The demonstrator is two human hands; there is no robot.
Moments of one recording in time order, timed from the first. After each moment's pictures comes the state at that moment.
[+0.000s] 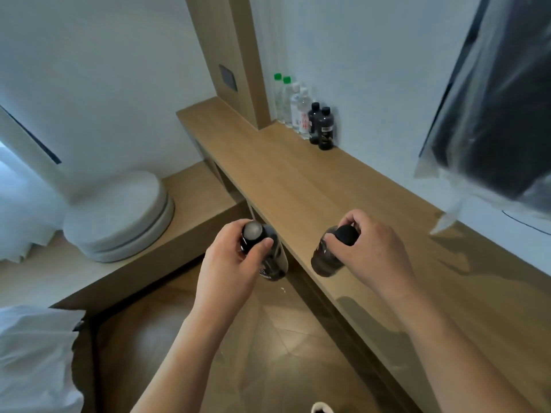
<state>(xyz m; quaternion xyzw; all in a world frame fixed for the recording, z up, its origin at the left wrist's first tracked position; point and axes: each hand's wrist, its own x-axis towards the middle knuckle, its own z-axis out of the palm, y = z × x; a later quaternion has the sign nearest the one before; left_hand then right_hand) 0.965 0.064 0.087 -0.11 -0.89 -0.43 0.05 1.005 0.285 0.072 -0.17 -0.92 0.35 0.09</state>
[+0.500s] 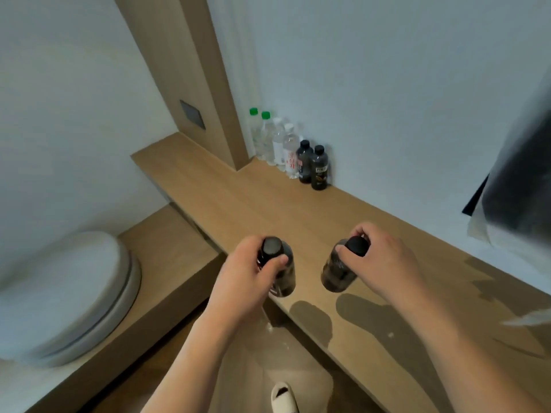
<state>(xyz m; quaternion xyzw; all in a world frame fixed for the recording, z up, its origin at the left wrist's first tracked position) 0.702 0.090 0.073 -0.25 -0.88 -0.39 -0.09 0.793 0.305 0.062 -0.28 -0.90 0.32 0.07</state>
